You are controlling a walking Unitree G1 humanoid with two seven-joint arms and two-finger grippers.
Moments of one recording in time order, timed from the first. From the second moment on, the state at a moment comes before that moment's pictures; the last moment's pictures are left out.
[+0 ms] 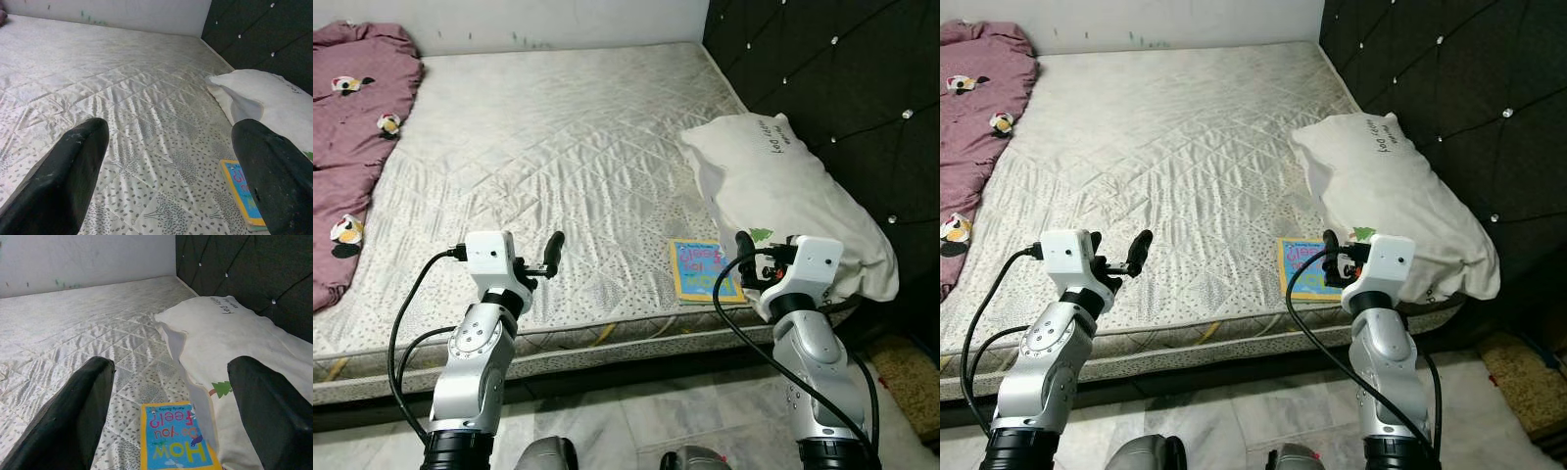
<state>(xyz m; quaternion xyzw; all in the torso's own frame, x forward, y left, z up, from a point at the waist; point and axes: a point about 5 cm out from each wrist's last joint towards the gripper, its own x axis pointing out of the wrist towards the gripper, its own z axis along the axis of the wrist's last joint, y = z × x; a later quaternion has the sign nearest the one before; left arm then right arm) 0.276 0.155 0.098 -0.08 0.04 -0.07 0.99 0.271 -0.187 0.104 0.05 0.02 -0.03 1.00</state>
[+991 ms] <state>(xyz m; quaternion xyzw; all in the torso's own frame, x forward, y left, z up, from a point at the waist) 0.276 0.153 0.100 -0.10 0.03 -0.07 0.99 0.270 -0.189 0.104 0.05 0.02 -0.03 1.00</state>
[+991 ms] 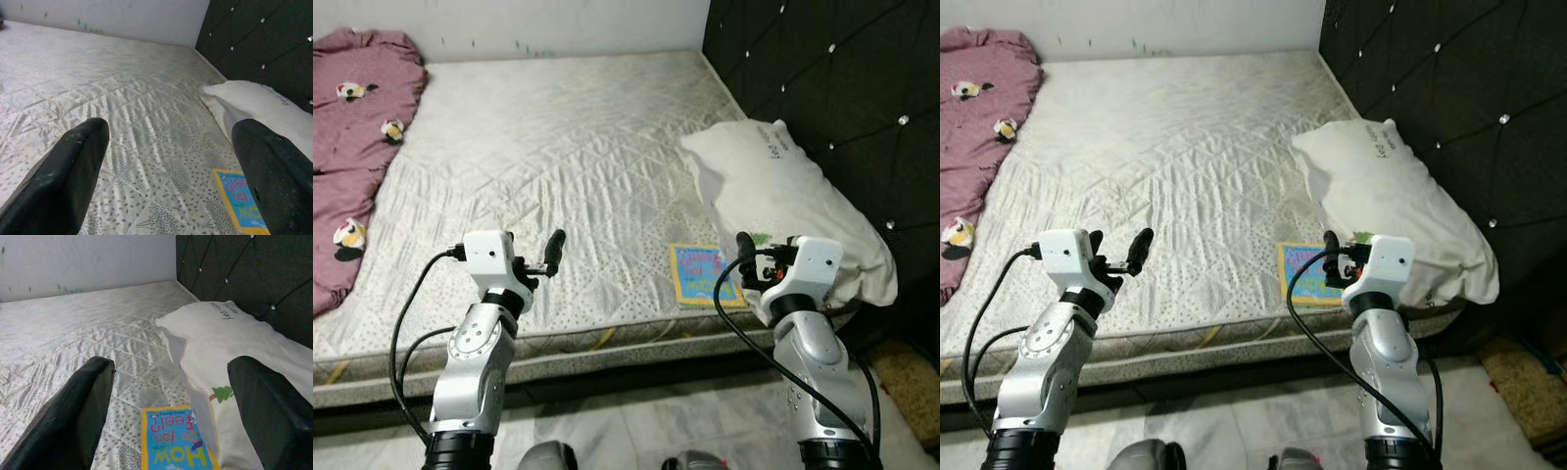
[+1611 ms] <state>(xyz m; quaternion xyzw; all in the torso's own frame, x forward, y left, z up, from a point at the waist) 0.278 0.147 0.100 -0.11 0.03 -0.08 0.99 0.270 -0.196 0.104 0.04 0.02 -0.04 1.00</state>
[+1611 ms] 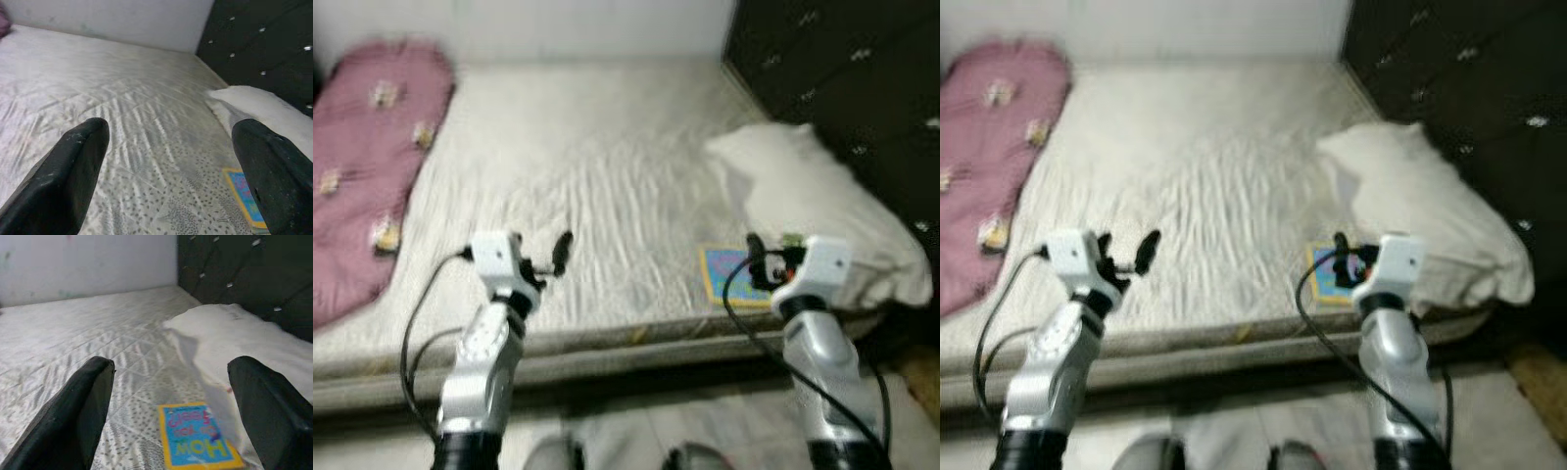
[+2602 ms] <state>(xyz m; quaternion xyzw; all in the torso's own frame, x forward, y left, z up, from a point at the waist) 0.276 0.150 0.103 -0.12 0.02 -0.10 0.99 0.274 -0.185 0.105 0.04 0.02 -0.02 1.00</state>
